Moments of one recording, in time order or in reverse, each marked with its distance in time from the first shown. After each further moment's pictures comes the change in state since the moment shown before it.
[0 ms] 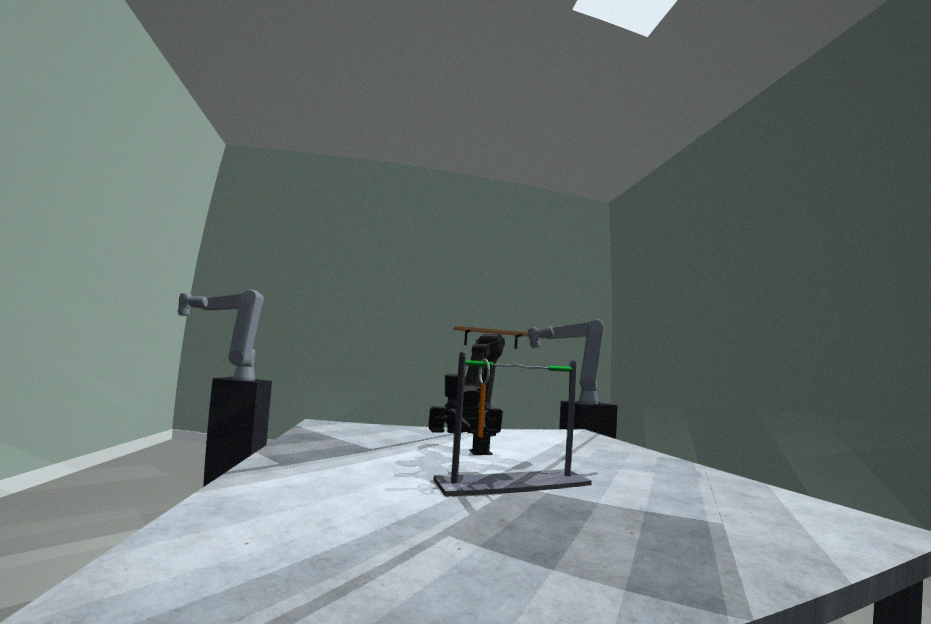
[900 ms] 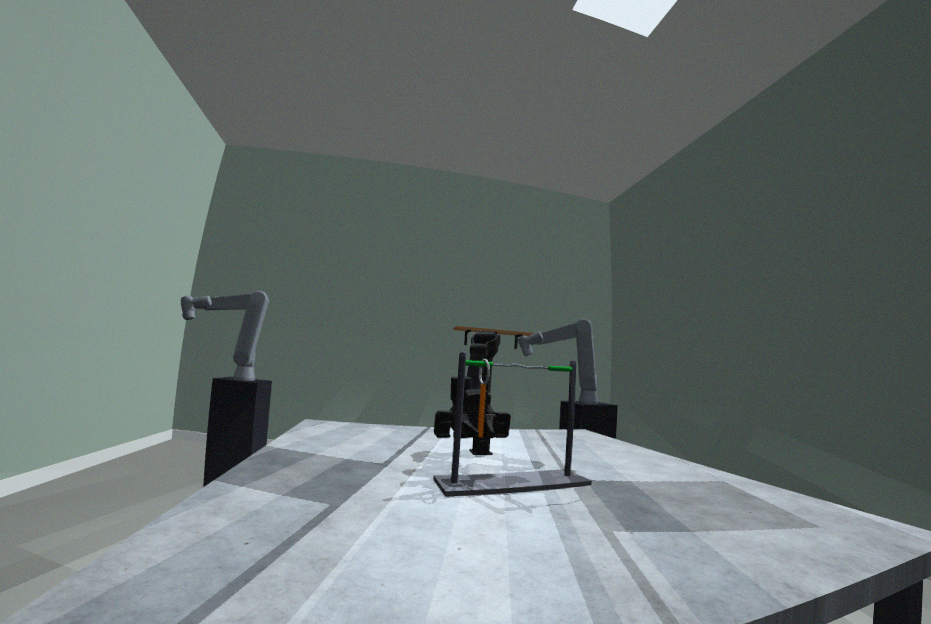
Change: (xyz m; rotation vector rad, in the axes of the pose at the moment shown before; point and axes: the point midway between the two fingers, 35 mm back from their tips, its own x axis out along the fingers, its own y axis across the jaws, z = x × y) arm 0.038 0.005 -0.001 0.001 -0.006 0.001
